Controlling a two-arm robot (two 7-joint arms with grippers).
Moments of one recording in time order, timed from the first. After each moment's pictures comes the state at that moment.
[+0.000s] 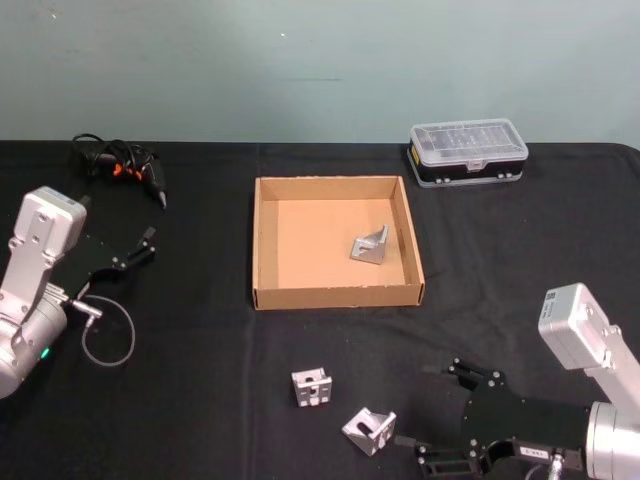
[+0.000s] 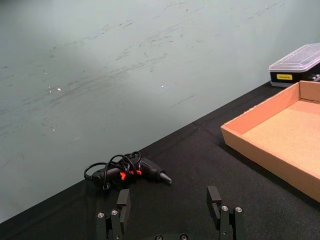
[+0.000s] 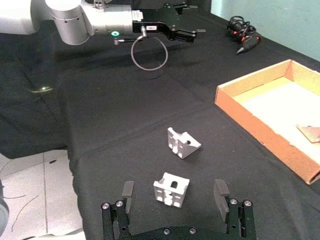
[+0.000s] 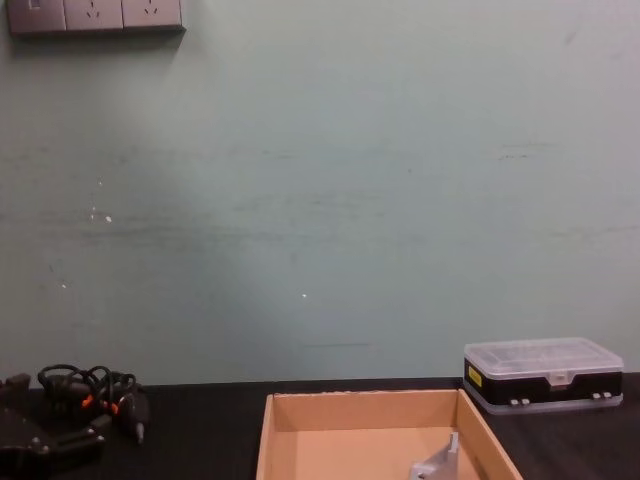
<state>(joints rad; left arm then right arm) -0.20 0.60 0.45 -1.41 -0.25 -0.12 0.03 -0.11 0.81 -0.32 -1.92 0.41 0.21 0.64</state>
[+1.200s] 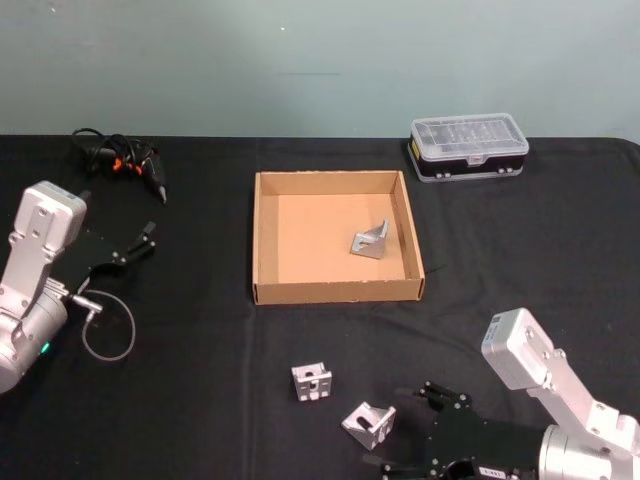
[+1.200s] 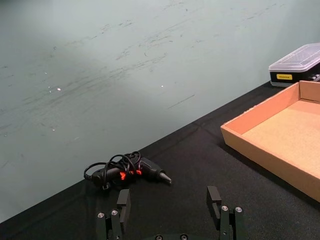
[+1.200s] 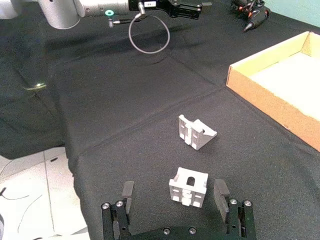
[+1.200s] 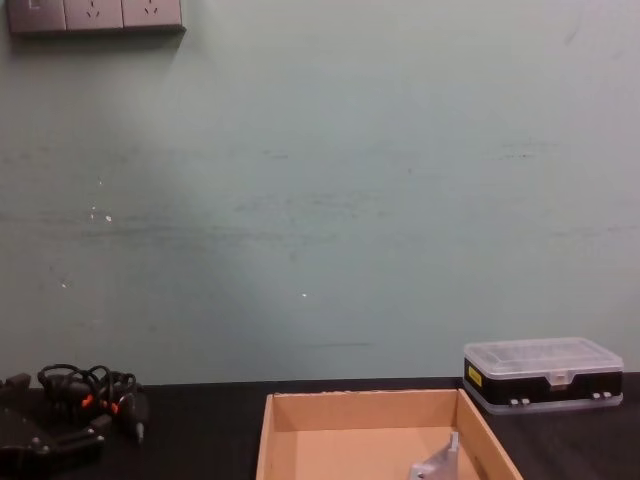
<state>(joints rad) -0.20 0.60 0.45 -1.41 -0.25 -0.12 0.03 -0.08 0.78 -0.45 -1.90 0.39 0.25 0.53</state>
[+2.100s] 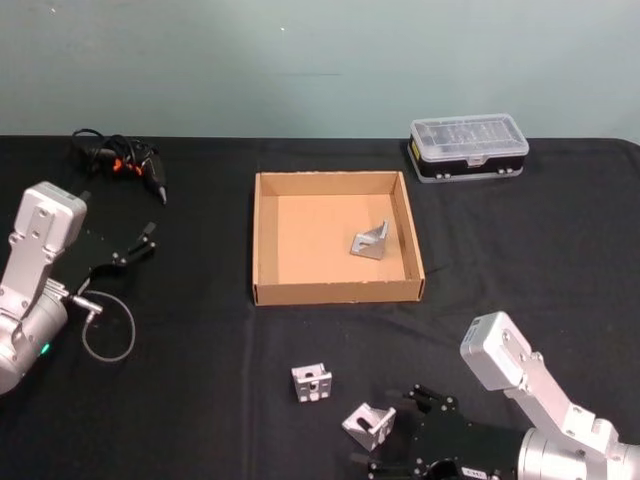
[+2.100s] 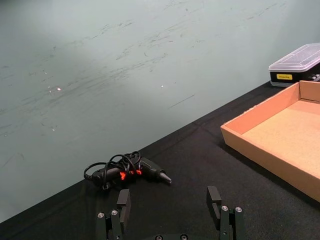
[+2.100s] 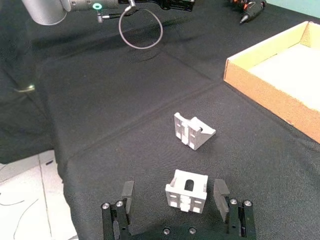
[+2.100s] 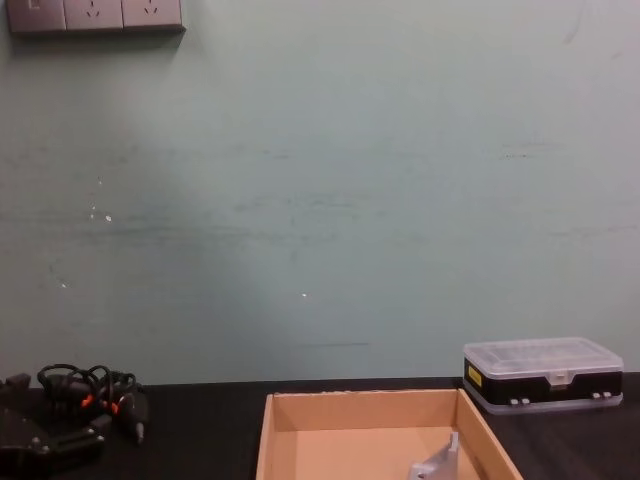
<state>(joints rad) -0.20 0.60 0.45 -1.41 -0.25 -0.12 0.03 -0.06 0.72 -0.47 -1.86 0.37 0.27 0.50</state>
